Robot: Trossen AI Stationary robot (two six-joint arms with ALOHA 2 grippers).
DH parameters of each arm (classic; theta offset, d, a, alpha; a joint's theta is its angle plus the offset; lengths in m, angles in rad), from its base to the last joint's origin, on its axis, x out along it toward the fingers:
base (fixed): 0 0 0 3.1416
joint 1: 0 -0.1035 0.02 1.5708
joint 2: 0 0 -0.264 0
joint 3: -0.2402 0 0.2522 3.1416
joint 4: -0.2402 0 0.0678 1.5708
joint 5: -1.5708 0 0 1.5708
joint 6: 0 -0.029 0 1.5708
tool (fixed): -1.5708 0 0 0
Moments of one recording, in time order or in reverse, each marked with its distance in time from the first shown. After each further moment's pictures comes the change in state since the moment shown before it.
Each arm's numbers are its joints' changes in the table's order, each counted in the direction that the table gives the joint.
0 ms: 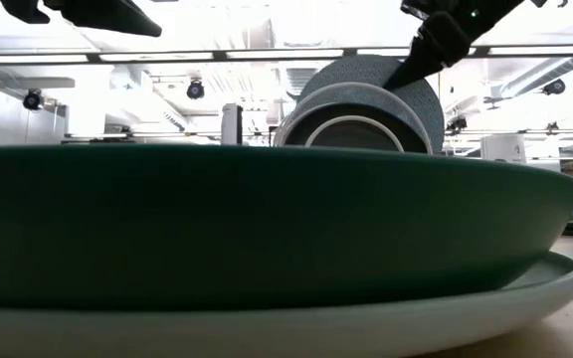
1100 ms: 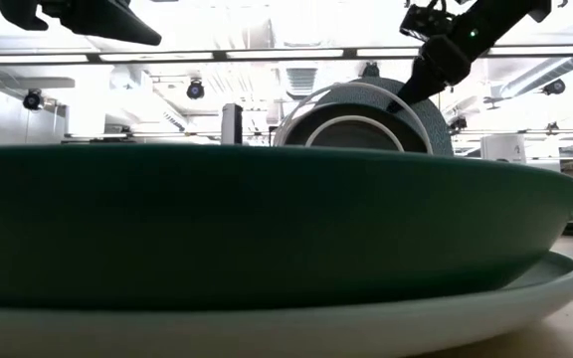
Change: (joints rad) left arm 0.000 0.005 0.026 0.011 0.003 0.042; right arm 0.017 0.026 0.062 0.022 0.006 -0.053
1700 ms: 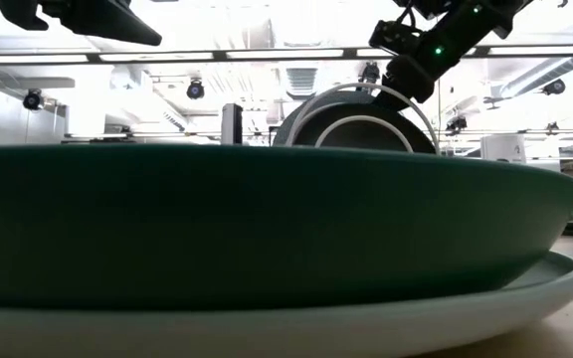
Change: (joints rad) left arm 0.000 0.003 0.000 0.003 0.000 0.004; right arm 0.006 0.198 -0.047 0.144 -0.014 0.051
